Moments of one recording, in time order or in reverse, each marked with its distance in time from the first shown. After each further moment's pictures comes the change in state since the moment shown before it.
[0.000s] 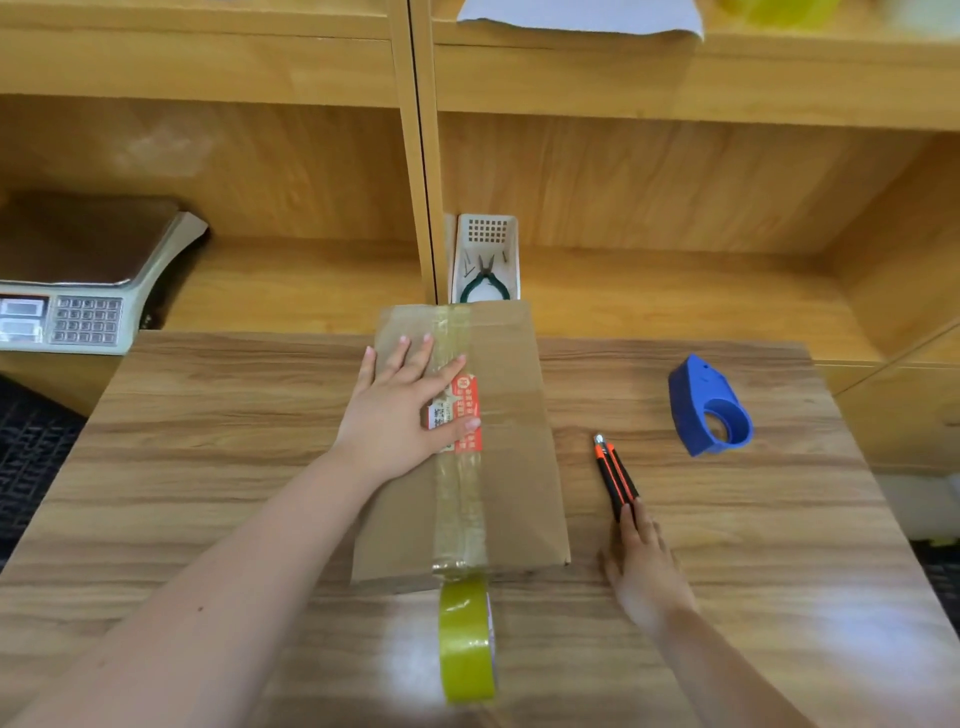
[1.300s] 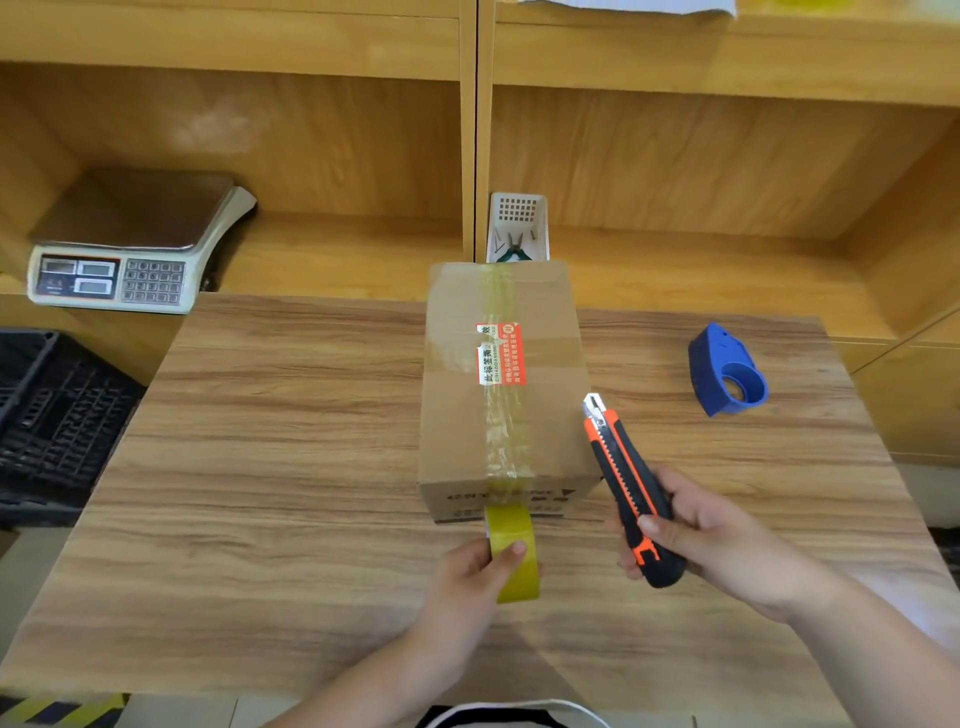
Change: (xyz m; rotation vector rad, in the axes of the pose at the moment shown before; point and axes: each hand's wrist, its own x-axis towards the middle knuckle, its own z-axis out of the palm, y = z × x) left_hand -0.197 0.073 0.098 -1.395 -0.087 -0.683; right_hand -0.135 -0.063 -0.132 1.059 -0.579 -0.355
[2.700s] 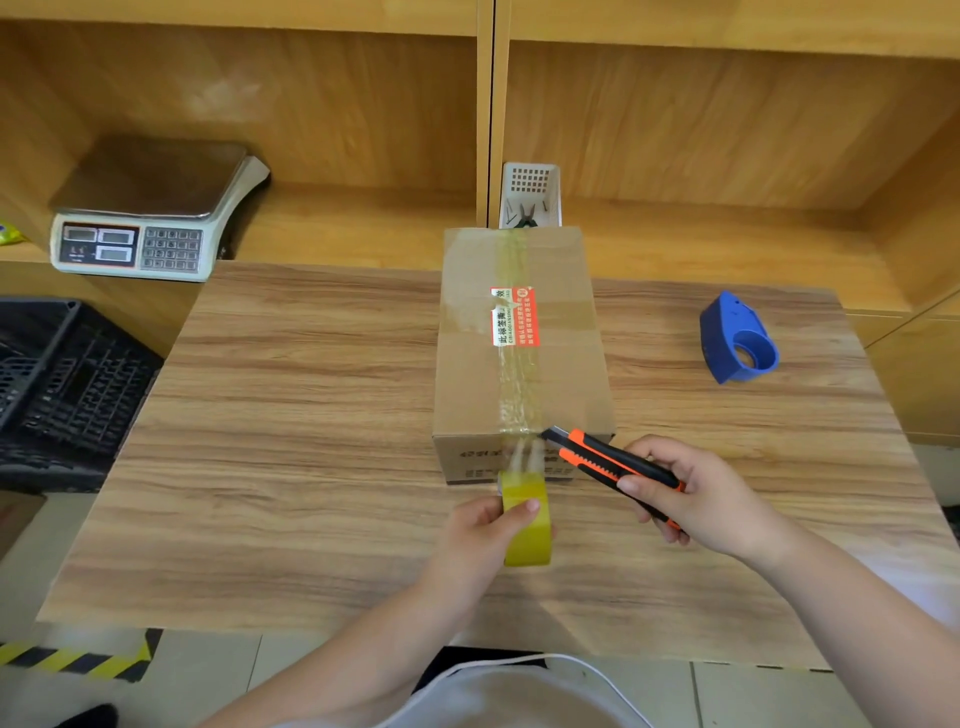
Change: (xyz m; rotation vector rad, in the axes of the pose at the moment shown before) left_hand -0.014 0.003 -0.007 0.050 -0.031 0.005; right_hand 0.005 0.021 0.015 -0.412 0.224 -0.060
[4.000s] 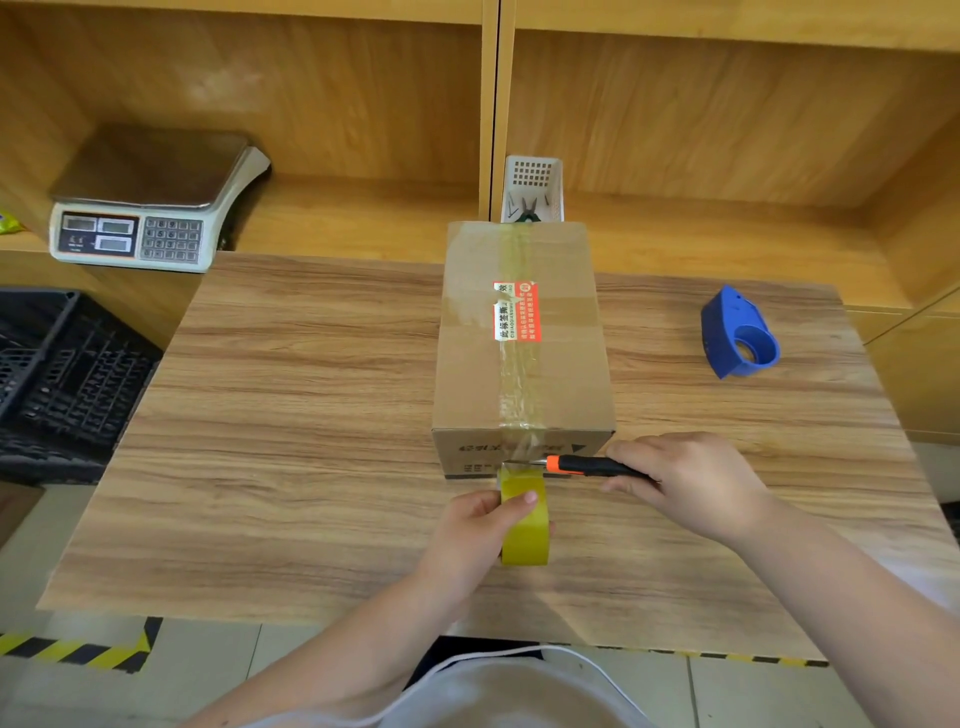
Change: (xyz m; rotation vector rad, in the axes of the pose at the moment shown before) left_hand -0.003 0.000 -0.006 -0.034 -0.053 -0.069; right_hand 0.020 0.019 -0.001 -1.067 0.278 -0.769
